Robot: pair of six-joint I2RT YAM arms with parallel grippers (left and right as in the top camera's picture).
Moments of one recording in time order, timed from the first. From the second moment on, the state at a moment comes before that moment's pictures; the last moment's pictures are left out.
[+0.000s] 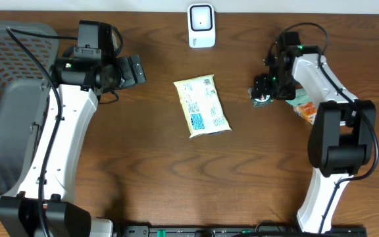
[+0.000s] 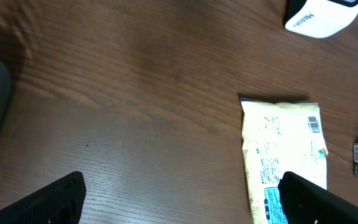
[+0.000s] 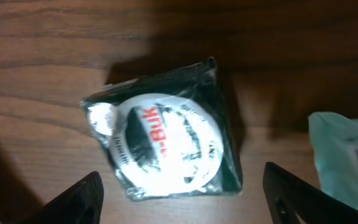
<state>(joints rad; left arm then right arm) -0.10 1.58 1.50 -0.97 0.06 -0.38 0.06 2.14 1.62 -0.97 -0.16 0.09</state>
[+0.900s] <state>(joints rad) -0.10 1.58 1.50 -0.97 0.06 -0.38 0.11 2.12 1.50 -0.76 -0.10 -0.09</state>
